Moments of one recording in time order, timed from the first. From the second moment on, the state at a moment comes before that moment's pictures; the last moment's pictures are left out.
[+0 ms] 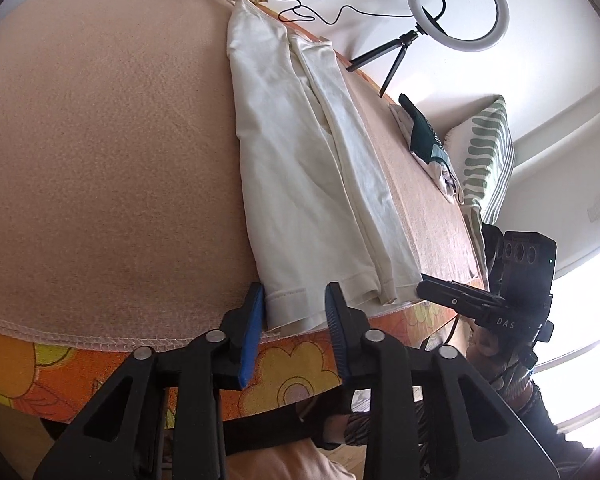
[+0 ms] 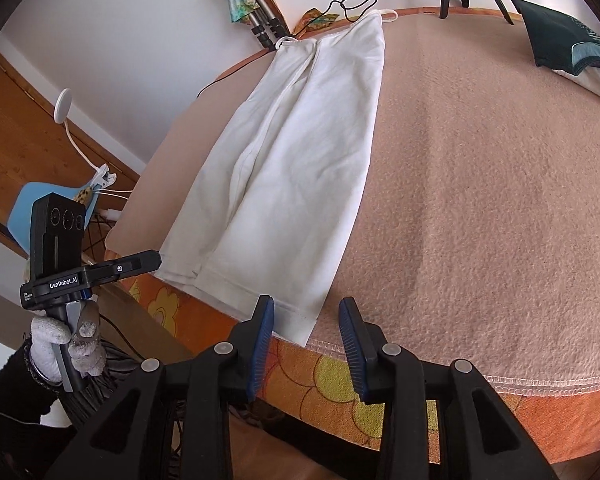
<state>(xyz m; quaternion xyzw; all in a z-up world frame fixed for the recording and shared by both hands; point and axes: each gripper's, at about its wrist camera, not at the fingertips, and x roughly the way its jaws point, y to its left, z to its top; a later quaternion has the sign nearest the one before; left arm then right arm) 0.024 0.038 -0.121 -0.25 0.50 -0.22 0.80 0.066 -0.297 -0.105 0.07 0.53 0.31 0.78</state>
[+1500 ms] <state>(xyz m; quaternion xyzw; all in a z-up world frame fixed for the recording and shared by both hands) 0.110 0.061 -0.068 -0.31 0.41 -0.22 0.83 0.171 -0.296 -0.083 0.26 0.49 0.34 0.76</state>
